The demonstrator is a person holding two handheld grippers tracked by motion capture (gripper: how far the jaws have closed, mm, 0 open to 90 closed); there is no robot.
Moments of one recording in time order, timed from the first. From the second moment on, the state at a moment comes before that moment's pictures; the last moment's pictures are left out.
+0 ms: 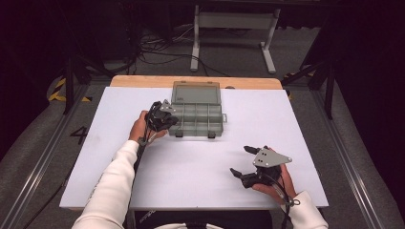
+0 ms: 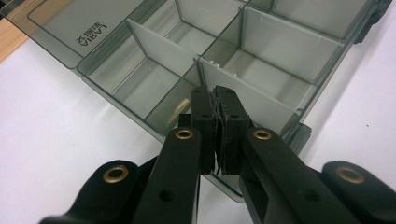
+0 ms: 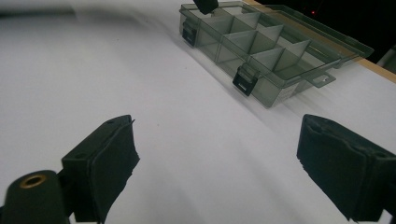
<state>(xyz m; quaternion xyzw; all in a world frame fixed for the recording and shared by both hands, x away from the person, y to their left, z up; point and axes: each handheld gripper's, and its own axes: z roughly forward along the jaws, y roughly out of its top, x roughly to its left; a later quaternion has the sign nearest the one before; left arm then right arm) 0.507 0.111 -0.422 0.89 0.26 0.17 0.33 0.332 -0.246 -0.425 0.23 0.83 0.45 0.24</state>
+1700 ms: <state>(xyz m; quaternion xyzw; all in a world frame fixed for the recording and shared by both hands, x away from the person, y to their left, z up) 0.375 0.198 -0.438 0.83 0.25 0.23 0.44 0.334 -0.244 -0.423 0.24 0.82 0.45 0.25</state>
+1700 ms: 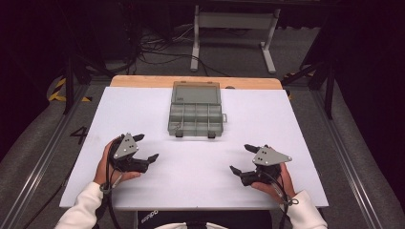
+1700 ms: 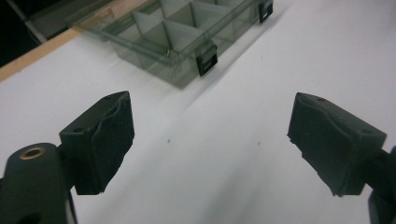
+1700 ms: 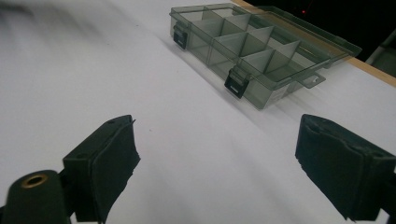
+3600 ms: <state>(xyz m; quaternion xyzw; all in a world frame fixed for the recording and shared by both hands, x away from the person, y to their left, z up) 0.470 0.196 -0.402 0.84 0.27 0.26 0.39 0.458 -0.267 -0.393 0.32 0.79 0.44 0.28</state>
